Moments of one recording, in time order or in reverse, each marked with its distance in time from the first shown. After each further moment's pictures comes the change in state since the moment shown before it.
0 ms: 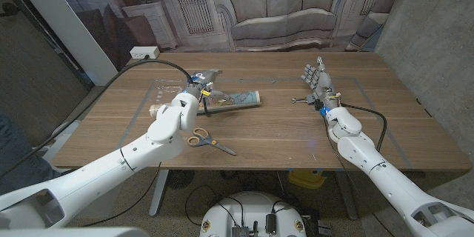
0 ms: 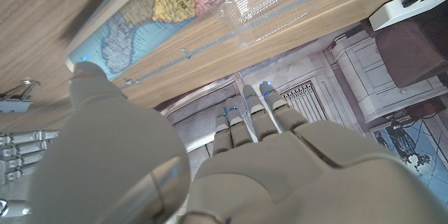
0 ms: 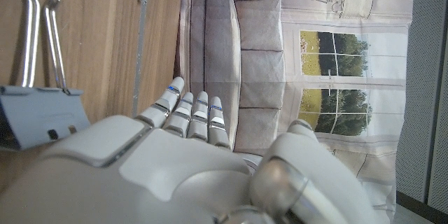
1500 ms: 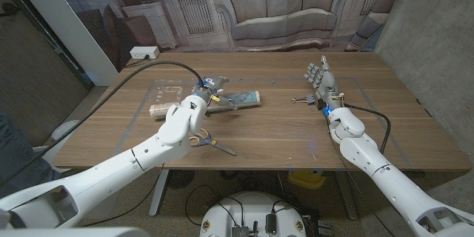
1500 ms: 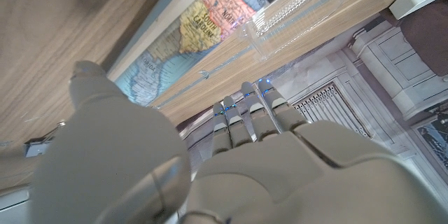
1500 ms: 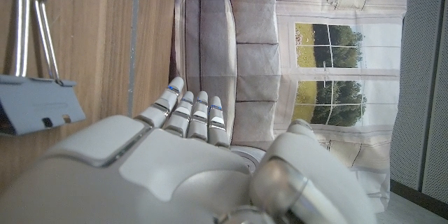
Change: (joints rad) left arm -0.031 -0.053 0.052 0.083 0.171 -0.075 -0.136; left_hand -0.001 0.010 -0.022 0.006 0.000 0.038 -0.019 0.015 0.005 0.038 -0.016 0.015 0.000 0.034 -0.003 0.015 0.005 0.036 -0.004 0.000 0.000; right arm -0.033 -0.013 0.022 -0.054 0.020 -0.006 -0.021; right_hand 0.003 0.002 -0.004 -0.004 0.000 0.004 0.004 0.000 0.000 0.004 0.004 0.000 0.000 0.009 -0.002 0.000 0.000 0.009 0.007 -0.014 0.000
